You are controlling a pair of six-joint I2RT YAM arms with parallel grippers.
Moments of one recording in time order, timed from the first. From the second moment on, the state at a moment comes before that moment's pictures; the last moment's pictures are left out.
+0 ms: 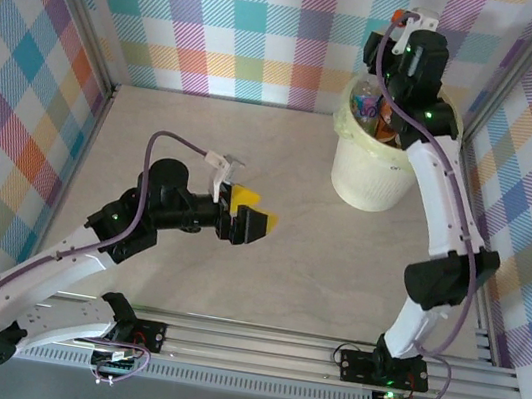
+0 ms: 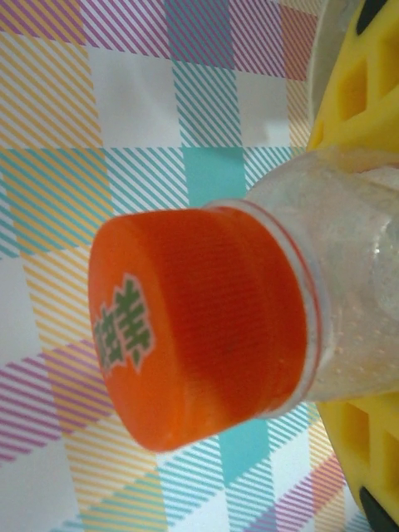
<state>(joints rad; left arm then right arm) -0.79 0.94 0.98 -0.24 0.42 -0.52 0.31 1.83 2.17 -0.42 0.19 0.20</state>
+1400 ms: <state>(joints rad) -0.79 0.93 0.90 -0.24 0.40 -0.55 0.16 2.19 2.52 -0.73 0.23 0.29</state>
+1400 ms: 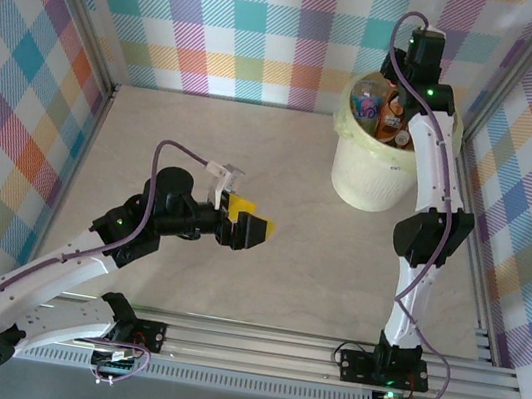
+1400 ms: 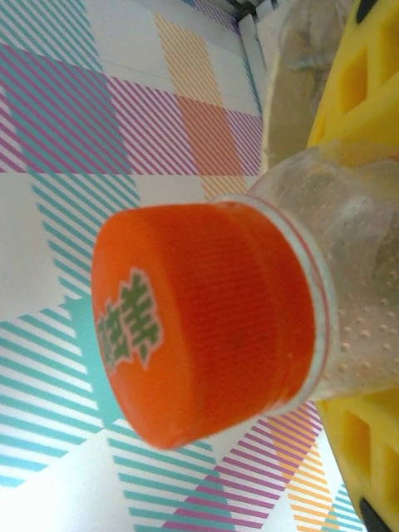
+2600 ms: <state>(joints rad) -0.79 0.97 1.00 -0.44 0.01 -0.39 0.22 1.74 2.02 -0.56 0.17 0.14</state>
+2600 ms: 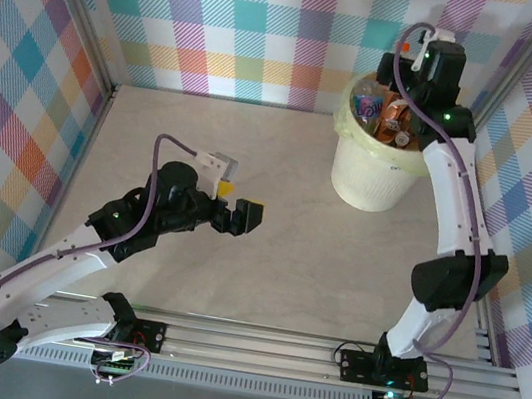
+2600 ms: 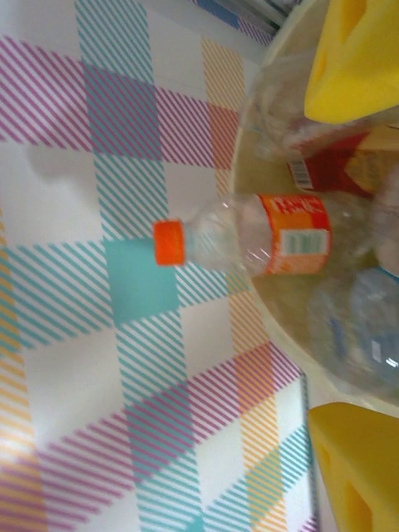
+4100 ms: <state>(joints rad) -0.20 0.89 0.34 0.06 -0.35 -0.16 0.23 1.06 0.34 0.21 0.19 0.05</state>
